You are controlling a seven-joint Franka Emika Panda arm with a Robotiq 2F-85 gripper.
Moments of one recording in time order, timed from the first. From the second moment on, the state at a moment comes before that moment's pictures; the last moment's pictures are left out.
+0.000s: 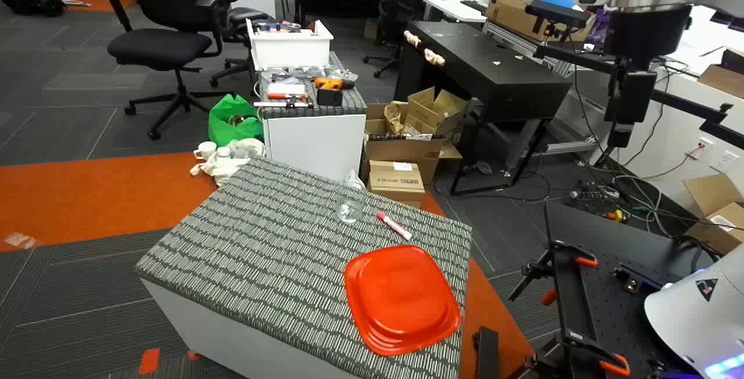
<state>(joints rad) -0.13 -0.62 -0.09 -2.59 -0.04 1.69 0.00</state>
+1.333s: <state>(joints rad) -0.18 -0.57 -0.08 -2.66 -0.22 2.11 0.15</state>
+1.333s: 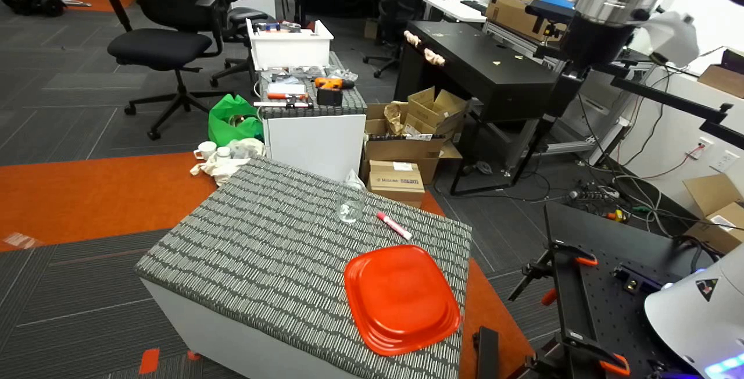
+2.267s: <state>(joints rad) -0.44 -0.24 0.04 -2.72 -0.78 2.76 0.66</state>
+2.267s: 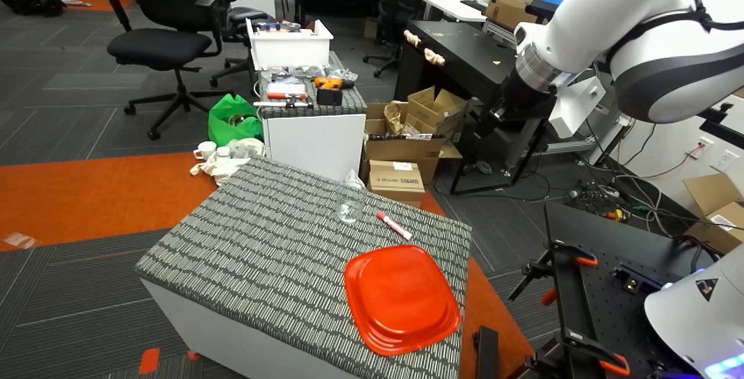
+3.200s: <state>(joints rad) -0.45 -0.09 0.04 -2.67 -0.79 2.76 0.70</state>
